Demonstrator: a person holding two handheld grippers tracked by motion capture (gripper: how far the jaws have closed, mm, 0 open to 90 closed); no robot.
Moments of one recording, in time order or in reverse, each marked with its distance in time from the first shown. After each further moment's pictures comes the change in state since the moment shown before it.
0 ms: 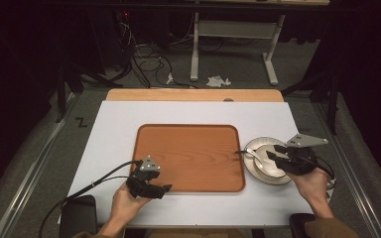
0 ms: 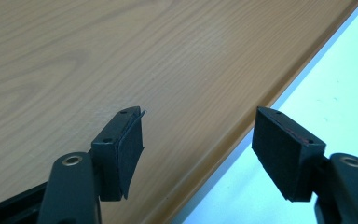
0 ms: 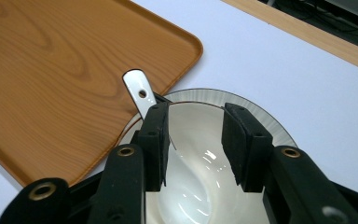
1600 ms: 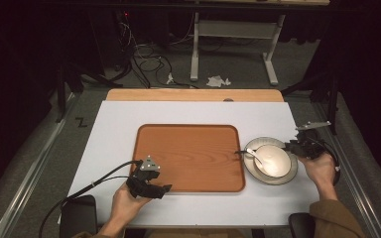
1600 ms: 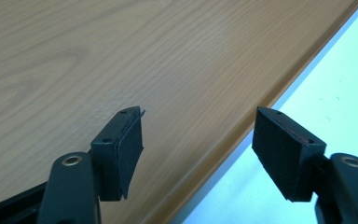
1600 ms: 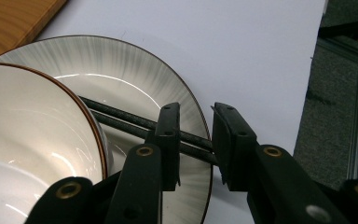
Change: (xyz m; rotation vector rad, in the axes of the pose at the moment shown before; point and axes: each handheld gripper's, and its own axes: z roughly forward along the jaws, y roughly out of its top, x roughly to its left) left arm 0.001 0.000 0.001 0.008 0.000 -0.007; right arm -0.083 -0.017 0.048 0.218 -0.141 0.175
